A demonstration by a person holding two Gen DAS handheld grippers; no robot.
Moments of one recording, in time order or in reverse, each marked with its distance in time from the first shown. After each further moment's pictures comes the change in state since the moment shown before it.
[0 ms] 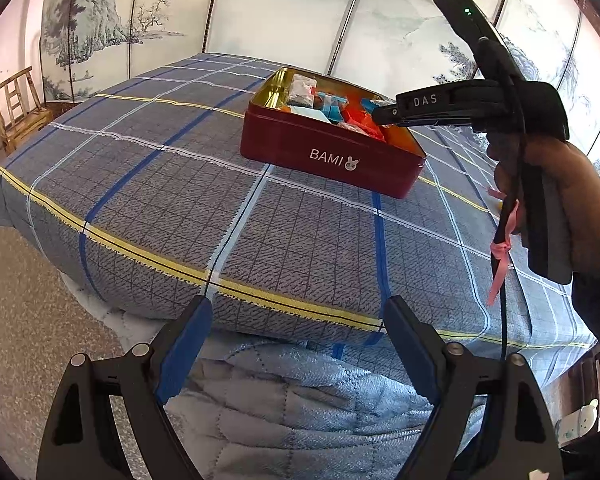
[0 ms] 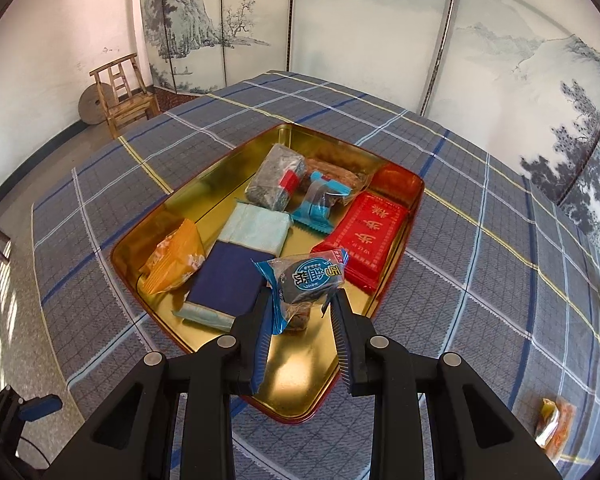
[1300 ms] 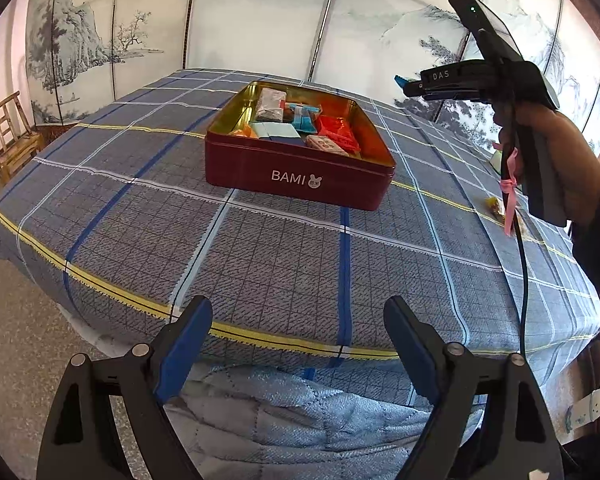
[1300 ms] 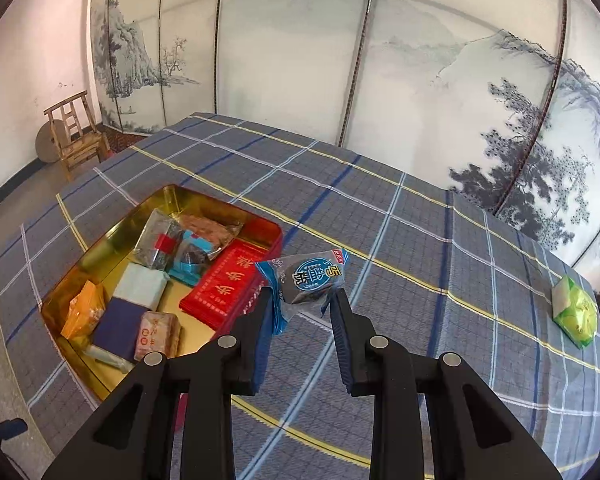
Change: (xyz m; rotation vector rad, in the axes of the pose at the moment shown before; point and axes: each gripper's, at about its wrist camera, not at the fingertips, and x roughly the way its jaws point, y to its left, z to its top) left arm 0.002 -0.027 0.015 0.066 -0.014 -0.001; right arm -0.026 -0.091 0.029 0.092 -0.098 -0.155
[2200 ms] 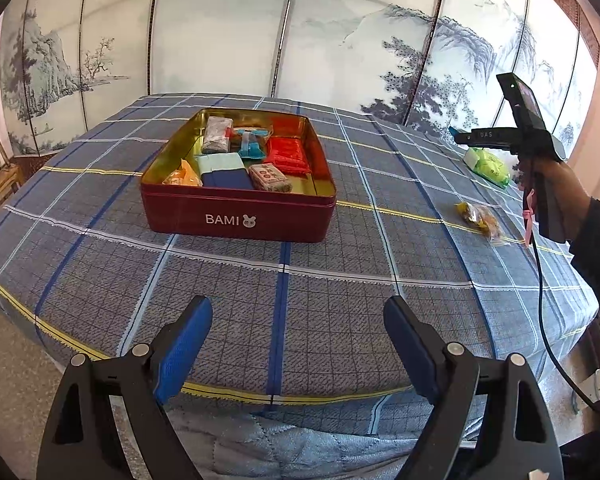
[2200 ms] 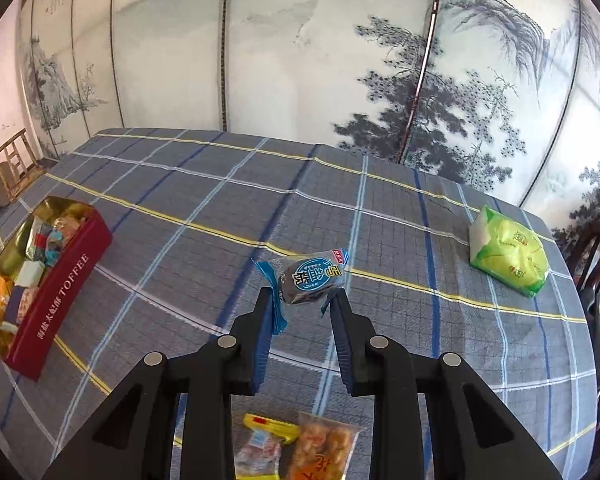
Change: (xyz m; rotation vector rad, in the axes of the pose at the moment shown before) left arm 0.008 -0.044 0.026 0.089 -0.041 -0.049; right arm -0.010 -0.189 -0.053 0.188 0.023 -0.128
